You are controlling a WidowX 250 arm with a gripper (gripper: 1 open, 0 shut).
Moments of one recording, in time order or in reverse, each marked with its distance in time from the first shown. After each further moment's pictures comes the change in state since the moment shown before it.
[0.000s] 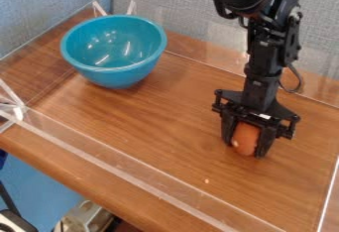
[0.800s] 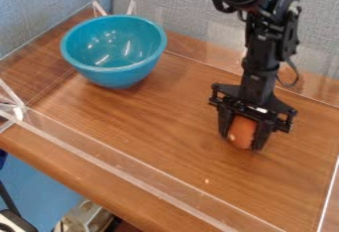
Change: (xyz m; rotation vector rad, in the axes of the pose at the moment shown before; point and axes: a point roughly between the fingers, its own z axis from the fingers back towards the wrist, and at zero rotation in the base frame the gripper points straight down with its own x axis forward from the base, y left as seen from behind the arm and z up) arm -0.003 0.004 0.015 0.019 -0.013 0.025
